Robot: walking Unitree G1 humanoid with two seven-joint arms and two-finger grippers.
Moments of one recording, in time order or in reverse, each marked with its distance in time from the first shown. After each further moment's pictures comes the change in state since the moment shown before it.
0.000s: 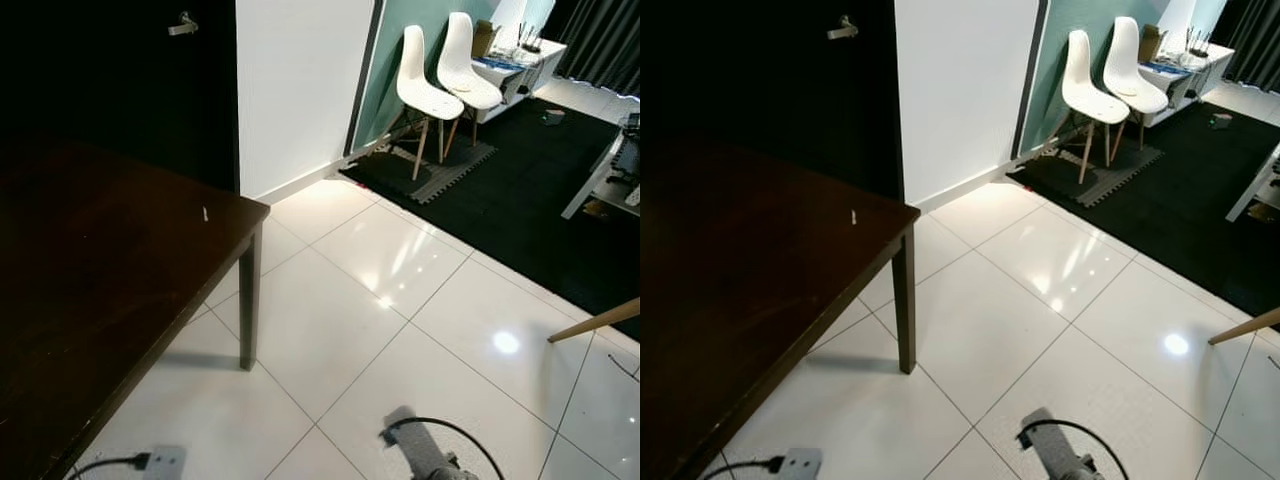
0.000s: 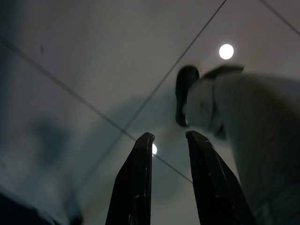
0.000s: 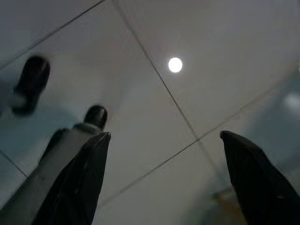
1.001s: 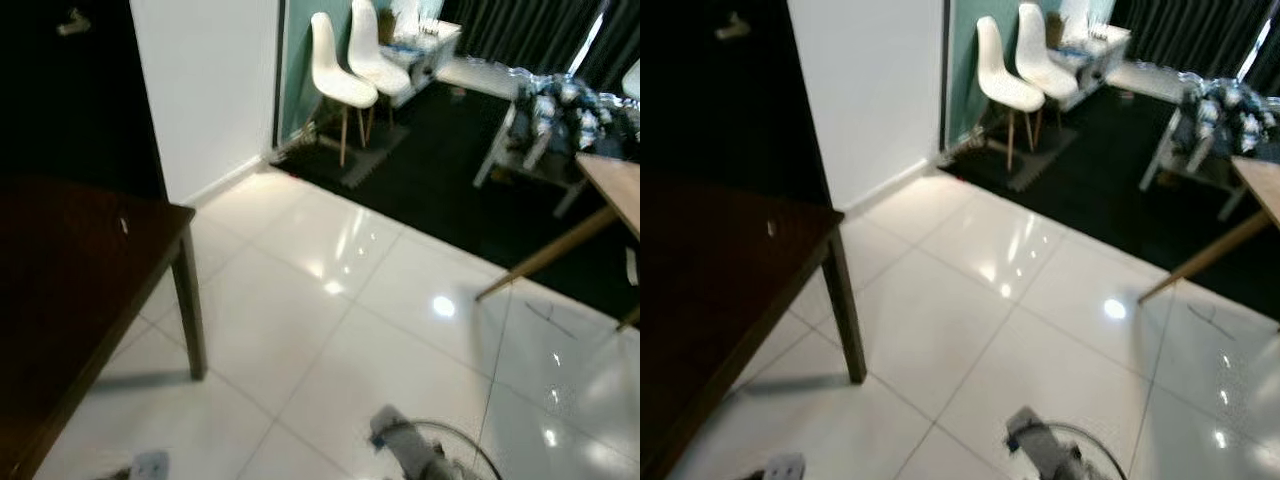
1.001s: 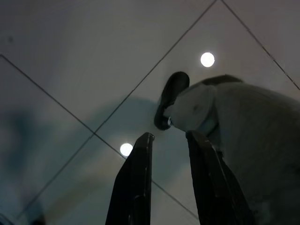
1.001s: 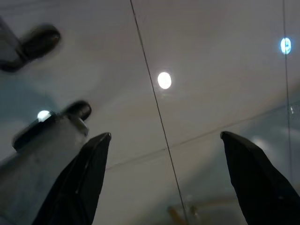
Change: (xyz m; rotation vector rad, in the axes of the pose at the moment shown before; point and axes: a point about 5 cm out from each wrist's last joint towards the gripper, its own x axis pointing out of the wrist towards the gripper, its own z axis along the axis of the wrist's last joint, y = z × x) left arm -0.006 0.001 -0.026 -0.292 0.025 0.059; right arm -0.001 0.012 0.012 -0.492 -0.046 0.123
